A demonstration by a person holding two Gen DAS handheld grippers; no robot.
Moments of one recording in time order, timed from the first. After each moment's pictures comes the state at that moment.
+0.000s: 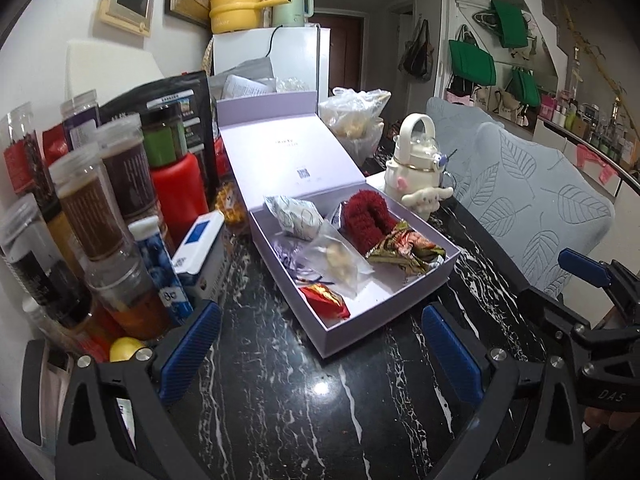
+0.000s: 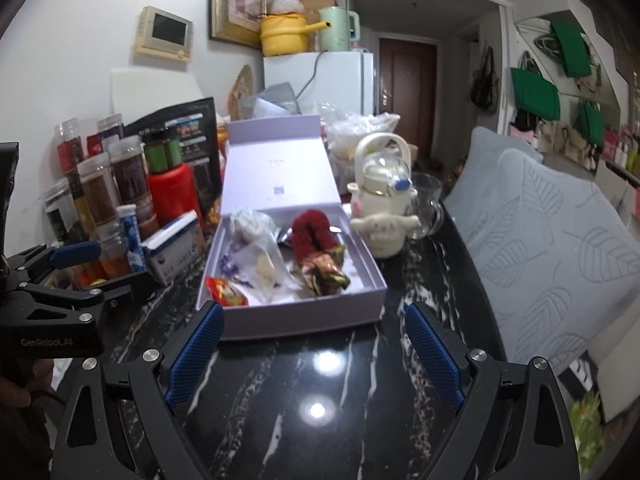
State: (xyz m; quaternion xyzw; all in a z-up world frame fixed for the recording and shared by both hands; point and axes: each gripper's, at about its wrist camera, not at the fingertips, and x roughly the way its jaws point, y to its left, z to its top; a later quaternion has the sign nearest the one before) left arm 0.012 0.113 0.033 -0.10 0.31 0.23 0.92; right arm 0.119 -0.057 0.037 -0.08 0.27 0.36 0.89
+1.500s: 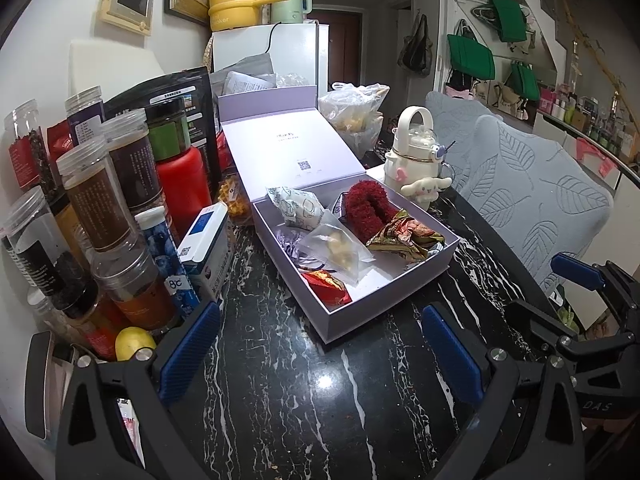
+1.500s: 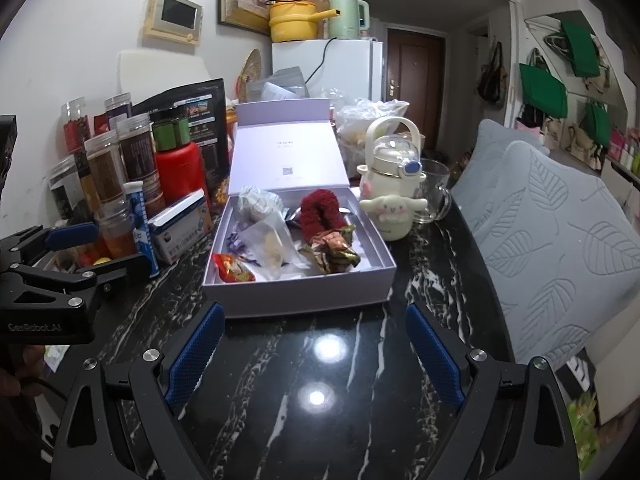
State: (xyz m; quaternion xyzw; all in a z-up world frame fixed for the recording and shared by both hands) left arm 0.002 0.107 0.030 -0.09 0.32 0.23 0.91; right arm 0.109 -0.053 0.028 -0.10 0.28 0.37 0.88
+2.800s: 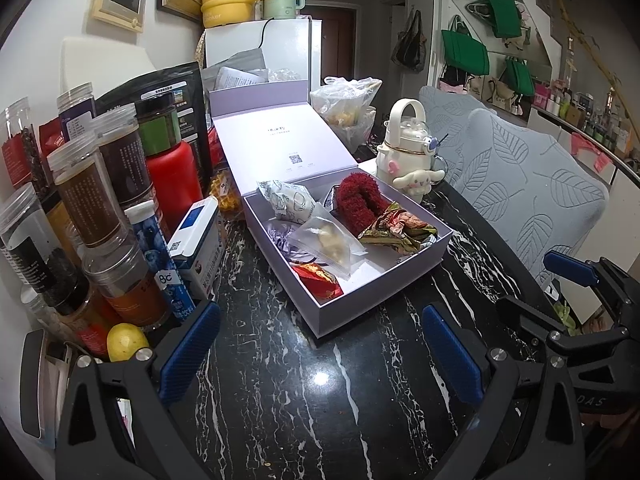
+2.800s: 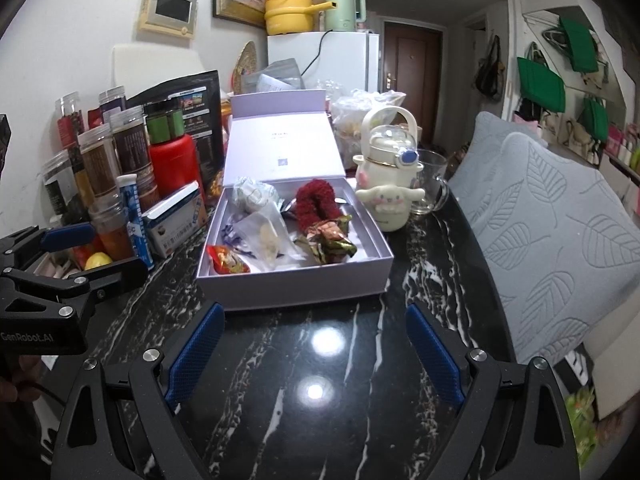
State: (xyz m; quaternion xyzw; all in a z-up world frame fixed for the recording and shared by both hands) left arm 0.006 0.101 0.024 -0.09 0.33 0.22 0.92; right arm 0.112 -0.052 0.020 -0.10 0.30 0.36 0.88
